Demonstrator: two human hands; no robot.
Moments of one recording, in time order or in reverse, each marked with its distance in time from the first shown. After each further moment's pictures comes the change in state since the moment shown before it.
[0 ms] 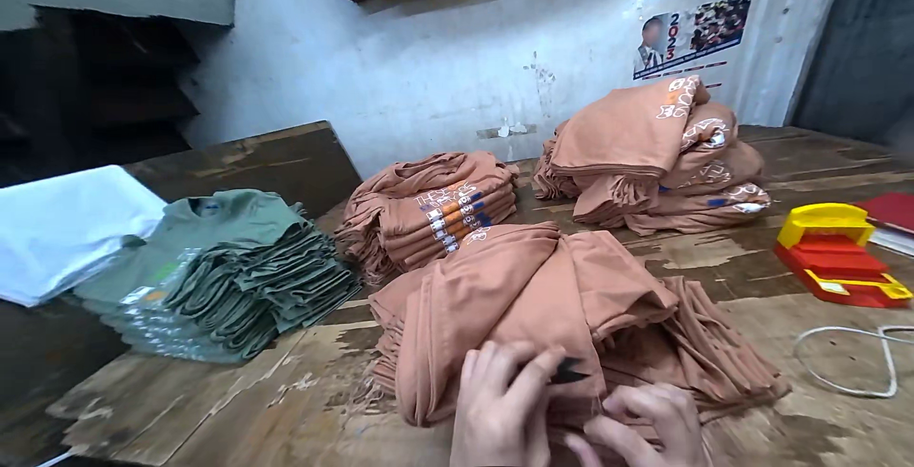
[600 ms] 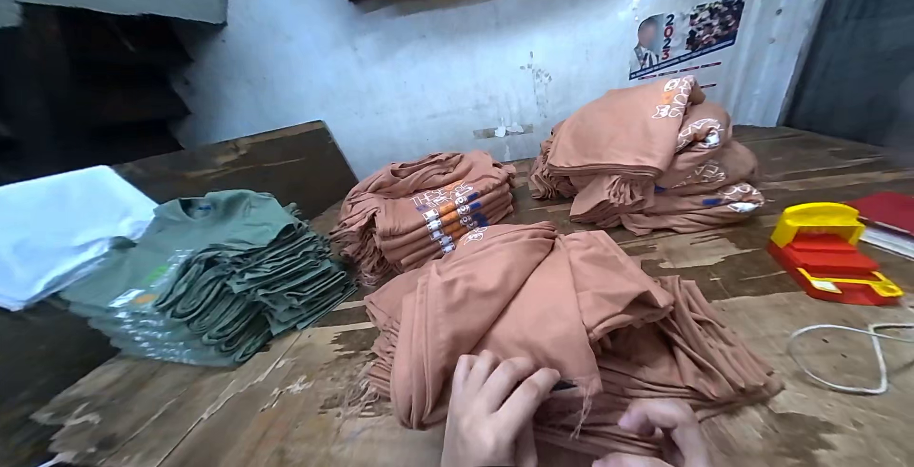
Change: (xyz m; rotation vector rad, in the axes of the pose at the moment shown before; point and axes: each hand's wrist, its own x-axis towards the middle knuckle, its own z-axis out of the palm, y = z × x) left_hand -0.012 -0.014 0.004 0.020 0.007 0.093; right_hand -0.017 0.000 -0.013 0.451 -0.005 0.197
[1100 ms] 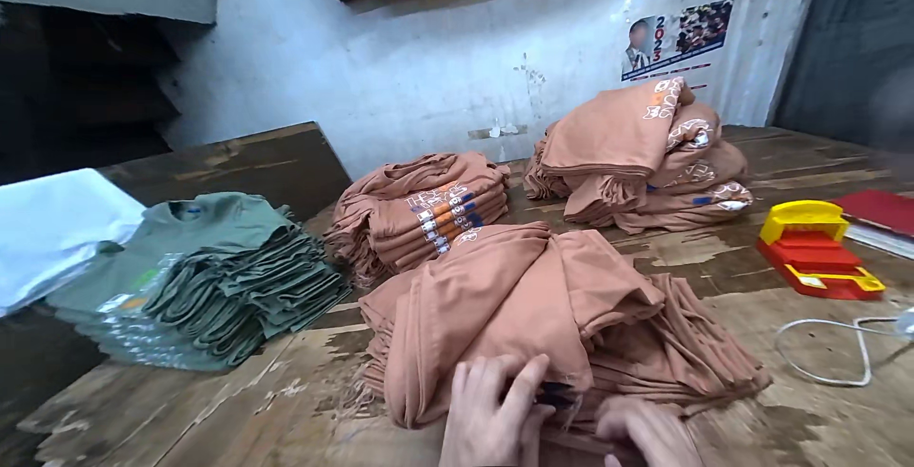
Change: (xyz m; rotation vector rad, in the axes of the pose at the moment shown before) left_hand -0.004 0.010 -0.003 0.047 -0.097 -0.050; right_hand 0.001 -0.015 -0.012 -0.417 -0.302 0.252
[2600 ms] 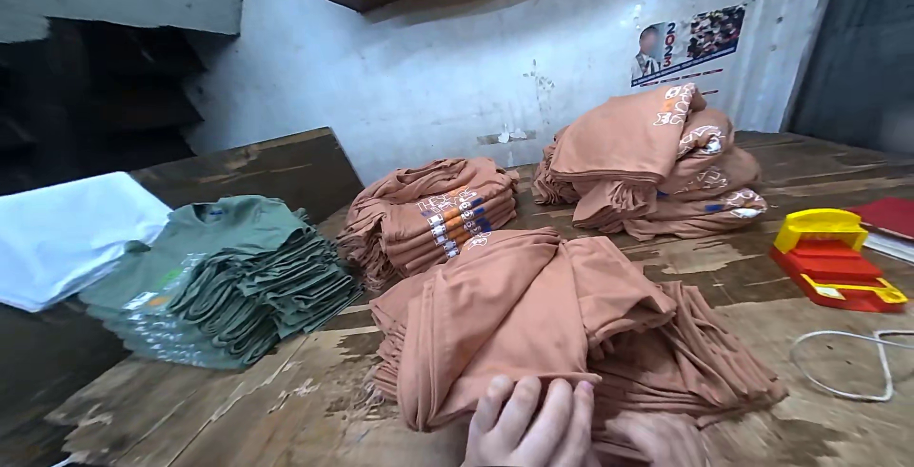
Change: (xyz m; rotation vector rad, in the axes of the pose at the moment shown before) left_hand 0.014 0.011 0.004 0.230 0.286 0.336; right_hand 0.008 -0.005 0.040 -0.061 0.569 -0.179
